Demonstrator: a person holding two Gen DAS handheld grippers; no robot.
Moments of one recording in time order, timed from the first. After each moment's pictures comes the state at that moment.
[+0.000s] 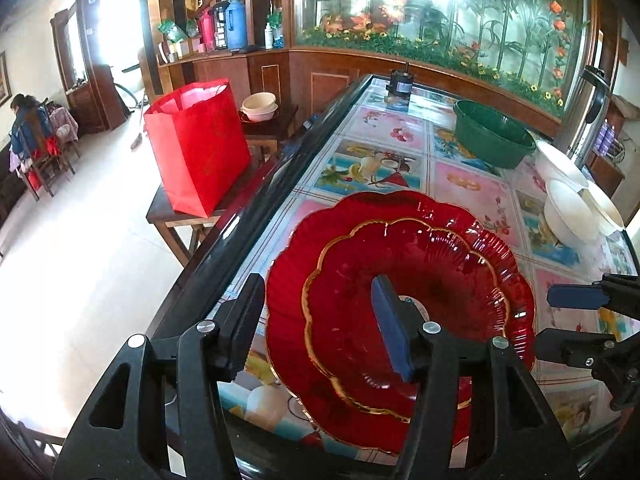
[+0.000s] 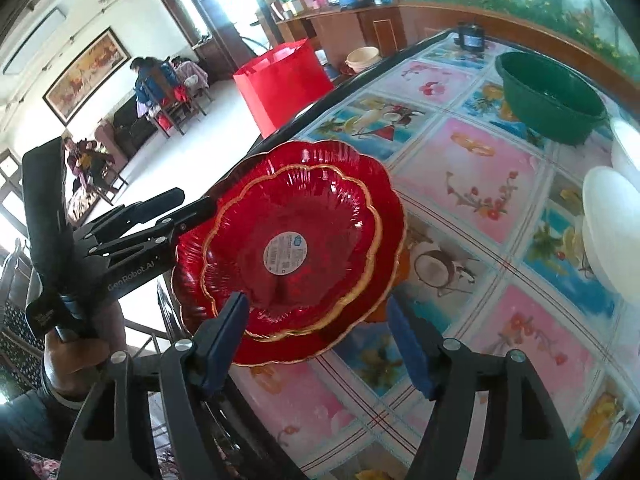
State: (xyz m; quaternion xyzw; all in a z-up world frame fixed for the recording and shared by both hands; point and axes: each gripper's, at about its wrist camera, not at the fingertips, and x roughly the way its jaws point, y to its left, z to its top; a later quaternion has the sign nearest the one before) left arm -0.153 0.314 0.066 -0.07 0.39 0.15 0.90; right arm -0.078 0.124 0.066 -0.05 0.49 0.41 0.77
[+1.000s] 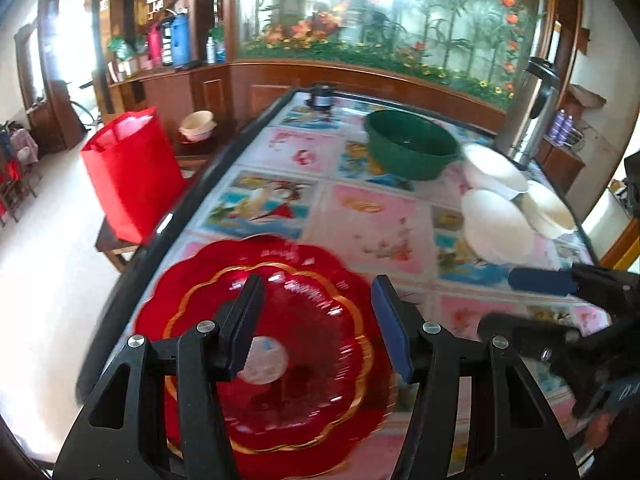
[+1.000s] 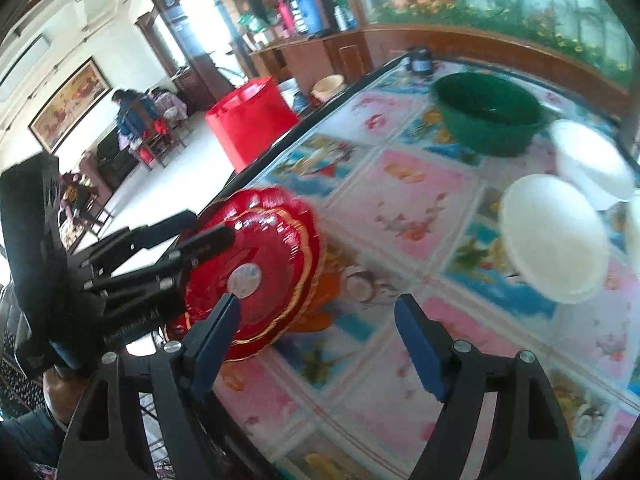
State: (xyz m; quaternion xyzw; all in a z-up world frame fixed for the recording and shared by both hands) left arm -0.108 0.227 0.103 -0.06 0.39 0.06 0.92; right arm -0.050 0.057 0.102 -0.02 0.46 0.37 0.81
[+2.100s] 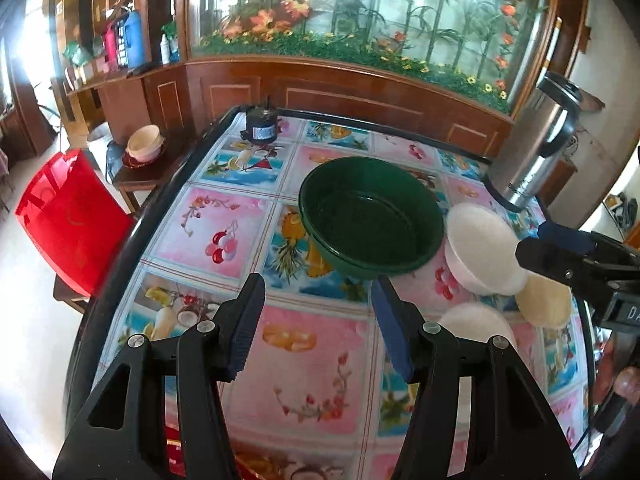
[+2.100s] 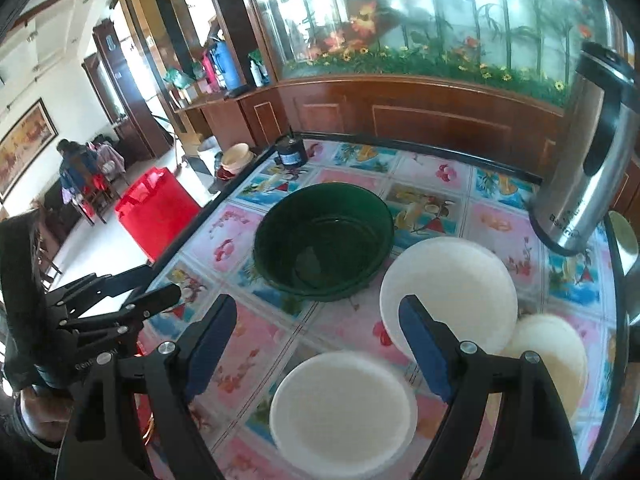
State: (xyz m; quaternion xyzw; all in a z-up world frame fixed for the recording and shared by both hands) left arm 0.091 0.195 0.134 -0.07 0.42 0.03 0.91; right arm 0.130 -0.011 0.149 -0.02 0.42 0.27 0.87
